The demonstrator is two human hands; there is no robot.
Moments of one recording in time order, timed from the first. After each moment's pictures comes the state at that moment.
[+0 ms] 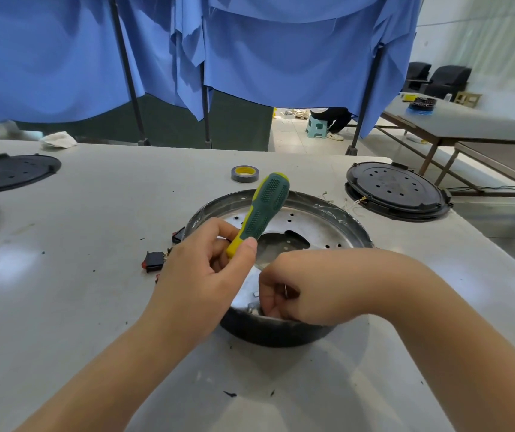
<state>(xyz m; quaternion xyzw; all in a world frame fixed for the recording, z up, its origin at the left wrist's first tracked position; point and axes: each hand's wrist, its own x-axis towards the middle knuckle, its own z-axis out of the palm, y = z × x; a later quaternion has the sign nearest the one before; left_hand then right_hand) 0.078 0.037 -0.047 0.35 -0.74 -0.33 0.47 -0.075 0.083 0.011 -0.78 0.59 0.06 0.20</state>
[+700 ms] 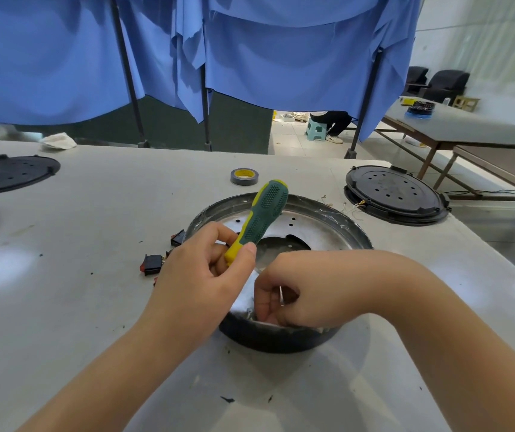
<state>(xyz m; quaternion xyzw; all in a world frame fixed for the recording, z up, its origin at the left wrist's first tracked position) 0.078 0.035 -0.049 0.37 -0.74 -0.31 0.47 -0.078 0.080 0.011 -0.78 0.57 0.03 0.23</state>
